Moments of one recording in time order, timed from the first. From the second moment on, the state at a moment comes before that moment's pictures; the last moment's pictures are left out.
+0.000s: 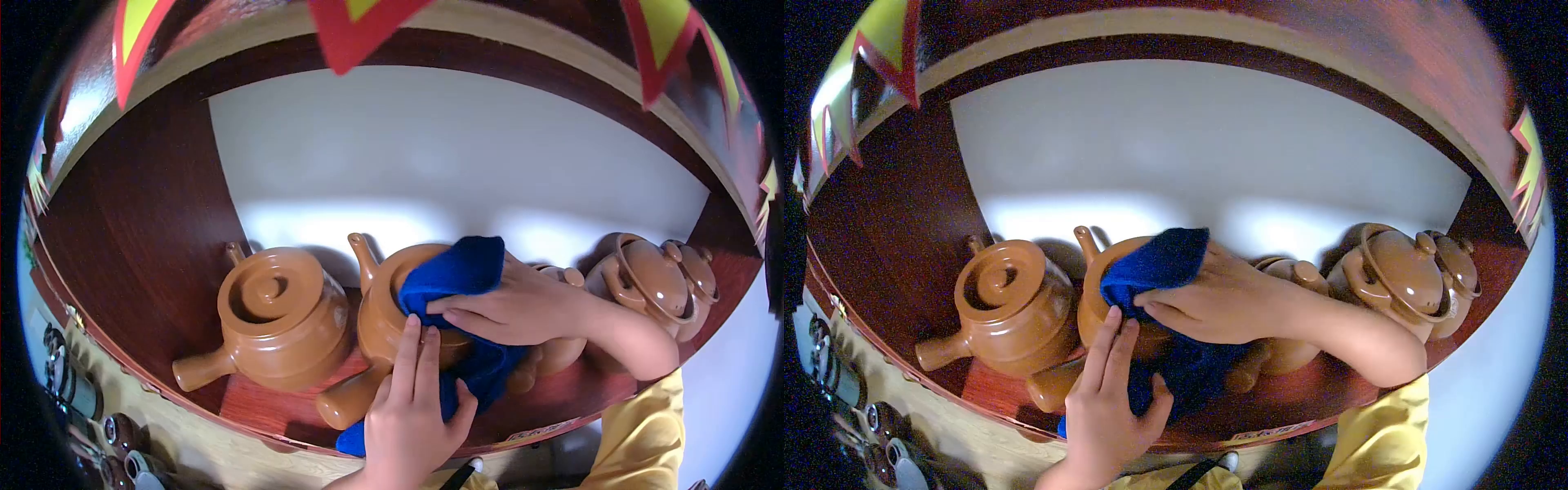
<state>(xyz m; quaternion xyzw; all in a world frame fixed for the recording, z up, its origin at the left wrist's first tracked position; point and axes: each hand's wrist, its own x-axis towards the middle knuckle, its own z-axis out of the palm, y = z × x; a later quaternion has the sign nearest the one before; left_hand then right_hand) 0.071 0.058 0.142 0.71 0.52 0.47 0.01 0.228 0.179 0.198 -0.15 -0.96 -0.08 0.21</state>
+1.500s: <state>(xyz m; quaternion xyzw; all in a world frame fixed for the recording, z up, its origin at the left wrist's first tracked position) 0.069 0.060 0.140 0.72 0.53 0.44 0.02 0.222 0.203 0.202 -0.15 -0.97 0.10 0.16</state>
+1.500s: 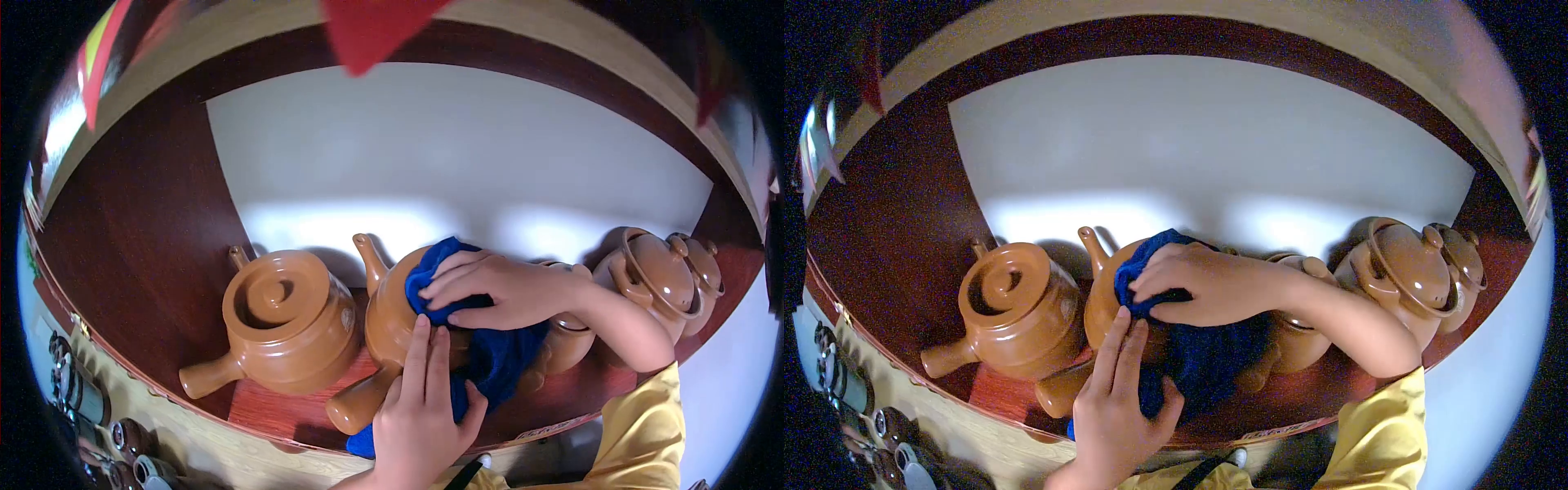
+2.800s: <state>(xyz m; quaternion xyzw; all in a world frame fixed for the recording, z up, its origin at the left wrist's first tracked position) 0.077 0.057 0.146 0.72 0.53 0.44 -0.02 0.266 0.129 0.194 -0.41 -0.89 0.06 0.20</state>
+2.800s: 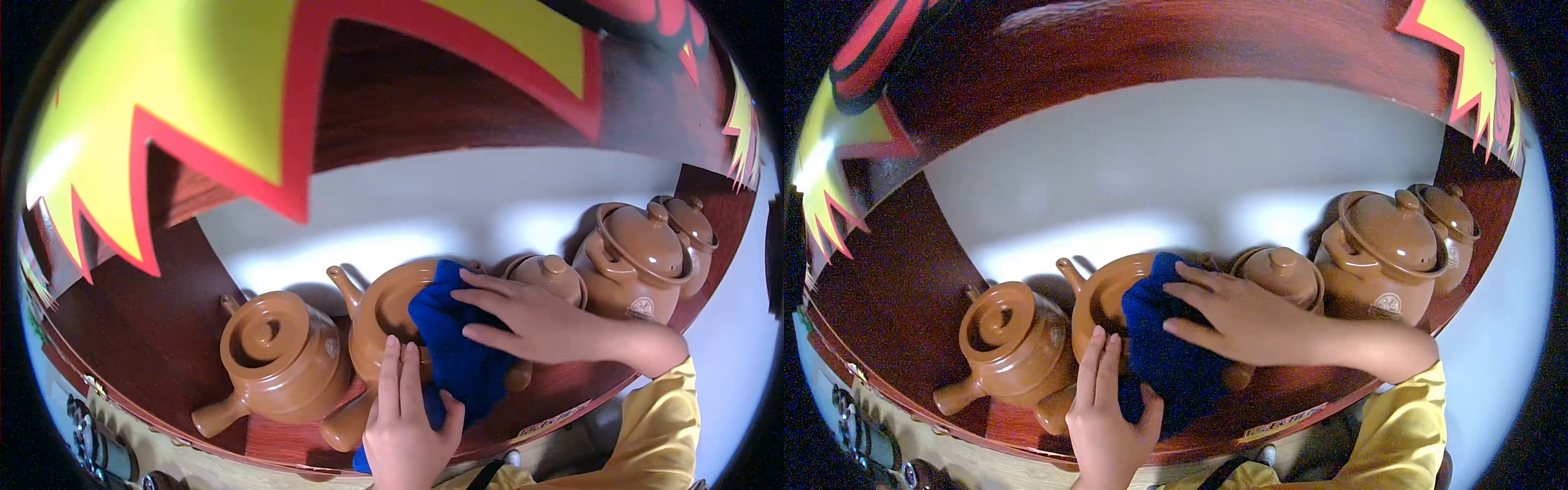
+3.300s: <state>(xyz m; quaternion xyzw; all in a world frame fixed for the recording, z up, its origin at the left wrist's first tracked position) 0.075 0.054 0.141 0.71 0.55 0.44 0.07 0.243 0.101 0.186 -0.20 -0.92 -0.01 0.34</state>
